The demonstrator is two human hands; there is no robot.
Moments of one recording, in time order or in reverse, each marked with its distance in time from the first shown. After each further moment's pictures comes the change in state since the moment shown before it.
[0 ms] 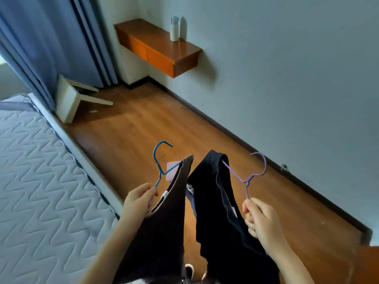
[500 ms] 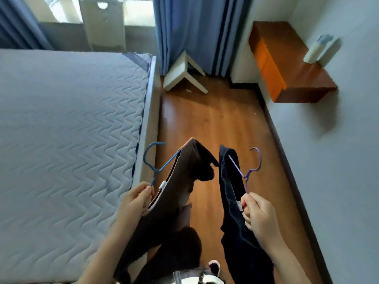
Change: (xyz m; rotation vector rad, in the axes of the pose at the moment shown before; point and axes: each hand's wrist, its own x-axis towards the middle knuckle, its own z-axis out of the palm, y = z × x) left_hand 0.087 0.040 0.070 -0.342 0.671 0.001; right_hand 0.316 -0.111 0.016 -0.254 -0.650 -0.132
